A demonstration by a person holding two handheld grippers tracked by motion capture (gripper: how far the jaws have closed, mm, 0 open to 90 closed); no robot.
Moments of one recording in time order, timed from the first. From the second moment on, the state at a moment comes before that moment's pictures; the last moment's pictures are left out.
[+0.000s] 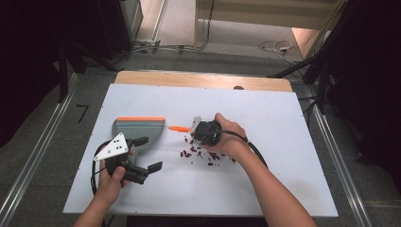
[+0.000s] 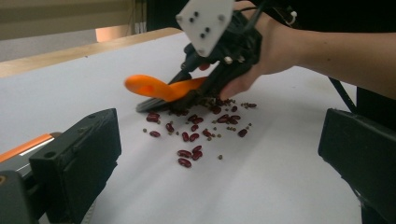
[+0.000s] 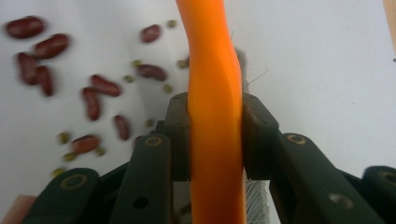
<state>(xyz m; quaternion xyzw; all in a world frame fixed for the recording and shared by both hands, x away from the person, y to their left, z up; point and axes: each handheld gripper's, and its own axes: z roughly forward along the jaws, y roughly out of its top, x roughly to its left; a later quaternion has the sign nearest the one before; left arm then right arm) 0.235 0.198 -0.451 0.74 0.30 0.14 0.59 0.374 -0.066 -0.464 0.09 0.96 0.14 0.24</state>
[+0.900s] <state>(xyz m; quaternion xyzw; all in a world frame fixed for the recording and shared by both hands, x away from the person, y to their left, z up) 0.233 0.206 -0.451 0.73 0.31 0.16 0.59 0.381 -0.011 -0.453 0.01 0.95 0.15 0.27</state>
